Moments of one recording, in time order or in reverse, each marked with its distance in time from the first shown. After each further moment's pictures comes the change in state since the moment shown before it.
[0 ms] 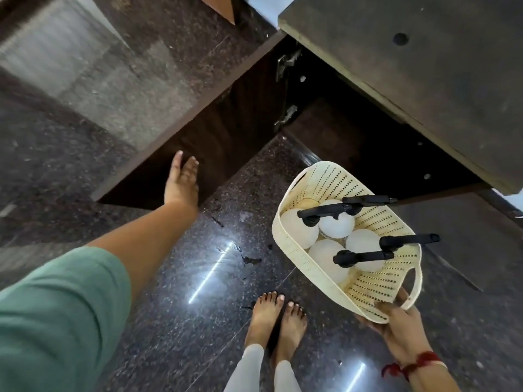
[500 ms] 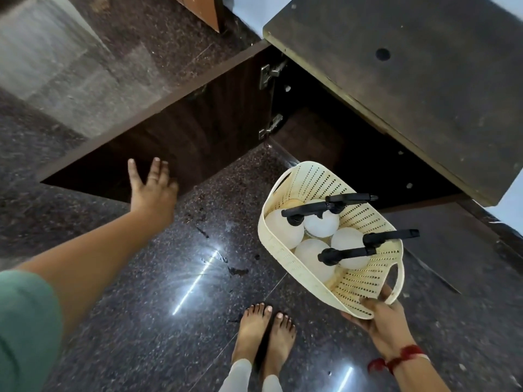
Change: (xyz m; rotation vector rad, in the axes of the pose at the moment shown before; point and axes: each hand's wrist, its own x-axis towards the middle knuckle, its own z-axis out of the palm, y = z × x) left_hand 0.019 -0.010 0.025 -0.421 0.073 -0.078; right_hand 0.015 -0.011 0.016 0.013 -0.011 -0.023
